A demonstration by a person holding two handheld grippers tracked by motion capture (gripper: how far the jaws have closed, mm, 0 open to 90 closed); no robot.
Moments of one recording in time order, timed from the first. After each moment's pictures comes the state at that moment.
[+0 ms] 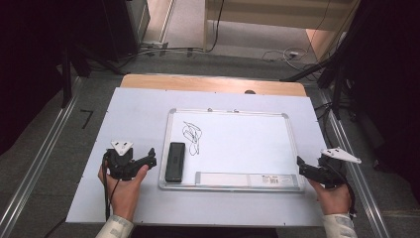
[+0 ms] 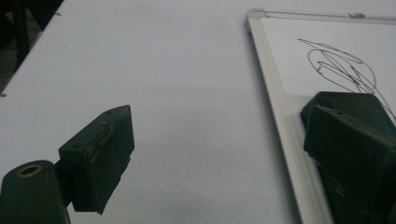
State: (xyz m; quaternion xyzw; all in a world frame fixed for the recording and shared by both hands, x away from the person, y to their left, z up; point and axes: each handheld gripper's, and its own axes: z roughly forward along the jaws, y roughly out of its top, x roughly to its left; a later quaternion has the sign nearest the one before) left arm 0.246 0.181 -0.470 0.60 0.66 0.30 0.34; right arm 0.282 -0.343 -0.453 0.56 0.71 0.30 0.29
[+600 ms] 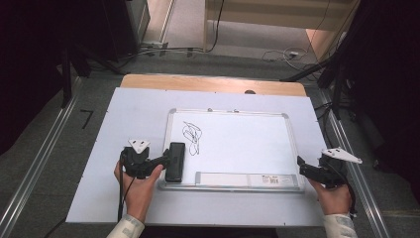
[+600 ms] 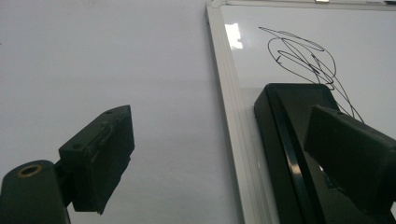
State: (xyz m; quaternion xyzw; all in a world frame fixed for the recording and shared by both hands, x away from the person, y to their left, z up) left arm 0.257 0.153 -0.473 0.62 0.65 0.28 0.34; right arm 0.282 -0.344 -0.452 0.56 0.71 0.31 0.29
